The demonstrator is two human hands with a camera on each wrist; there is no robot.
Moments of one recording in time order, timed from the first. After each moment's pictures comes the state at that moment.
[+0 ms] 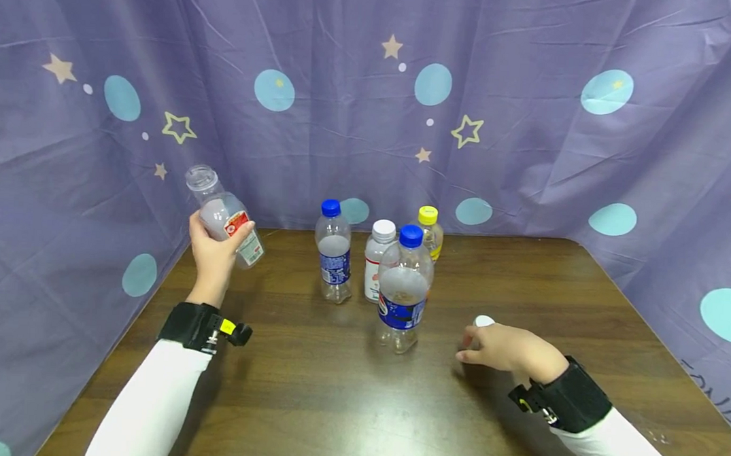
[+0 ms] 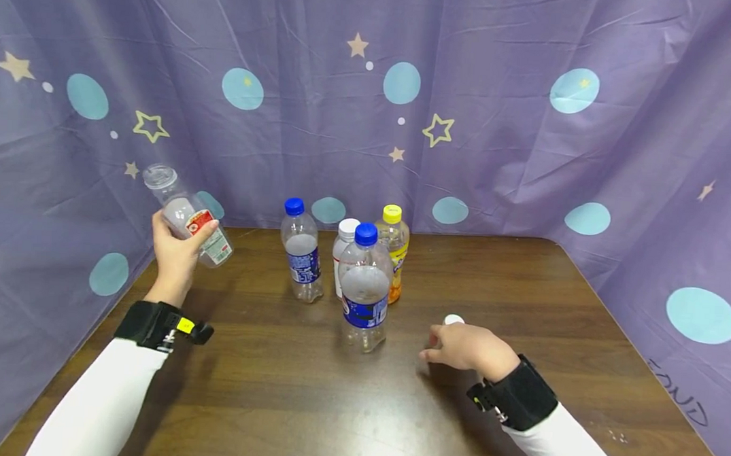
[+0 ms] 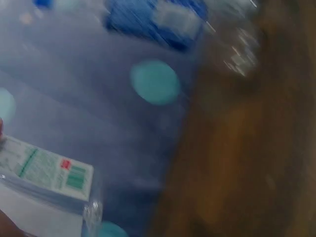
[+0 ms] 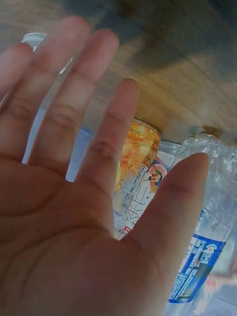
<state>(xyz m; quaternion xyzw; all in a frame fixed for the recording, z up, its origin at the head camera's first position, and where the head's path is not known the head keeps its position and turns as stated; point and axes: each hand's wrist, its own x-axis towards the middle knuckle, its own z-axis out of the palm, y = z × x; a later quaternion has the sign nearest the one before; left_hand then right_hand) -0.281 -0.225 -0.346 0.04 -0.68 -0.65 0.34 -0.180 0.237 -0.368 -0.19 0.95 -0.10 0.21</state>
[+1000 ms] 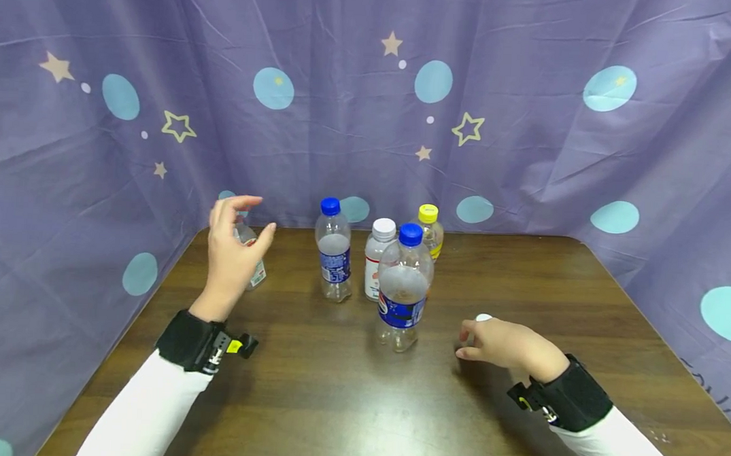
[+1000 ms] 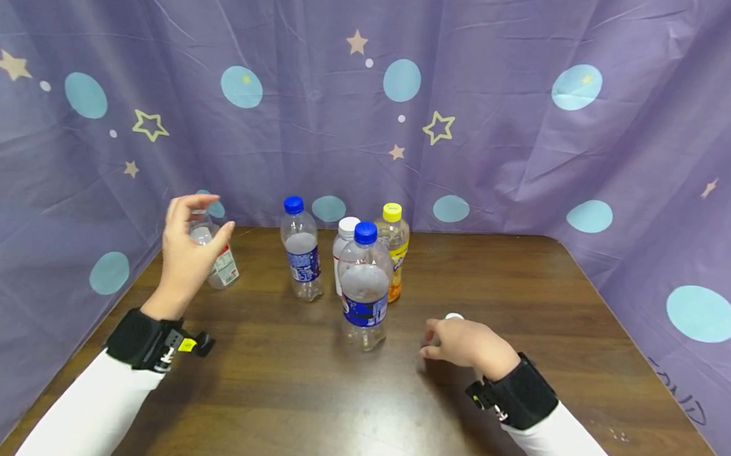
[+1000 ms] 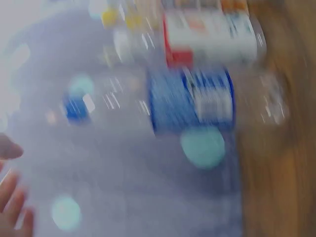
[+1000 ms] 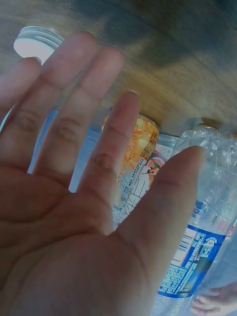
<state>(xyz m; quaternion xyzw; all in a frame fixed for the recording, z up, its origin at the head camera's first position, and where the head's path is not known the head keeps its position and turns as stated) -0.239 -0.179 -0.311 -0.17 -0.78 -0.44 0.41 -0.183 0.236 -0.368 -0.25 0.95 -0.11 0.16</state>
